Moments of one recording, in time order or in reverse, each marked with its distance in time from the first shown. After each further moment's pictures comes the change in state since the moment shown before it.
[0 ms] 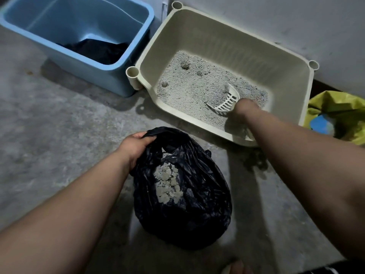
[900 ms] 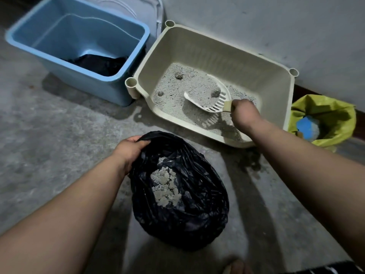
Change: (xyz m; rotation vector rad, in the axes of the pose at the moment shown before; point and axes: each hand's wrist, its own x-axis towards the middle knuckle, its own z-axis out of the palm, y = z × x) left_hand -0.014 0.008 -0.008 0.041 -0.003 0.069; right_hand -0.028 0.019 -0.004 0.101 0.353 -0.247
